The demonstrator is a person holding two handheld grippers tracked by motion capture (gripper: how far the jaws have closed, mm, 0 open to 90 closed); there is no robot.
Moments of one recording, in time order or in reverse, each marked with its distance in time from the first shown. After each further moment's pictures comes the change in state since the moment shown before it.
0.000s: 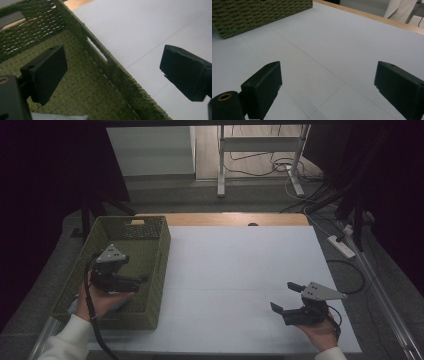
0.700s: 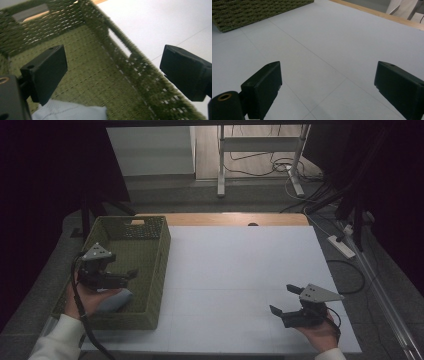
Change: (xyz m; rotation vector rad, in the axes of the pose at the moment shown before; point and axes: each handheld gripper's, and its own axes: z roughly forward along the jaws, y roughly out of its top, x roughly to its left) left arm 0.030 -0.015 -0.009 -0.007 0.060 -0.069; right arm 0.003 -0.003 0.001 0.026 0.002 -0.015
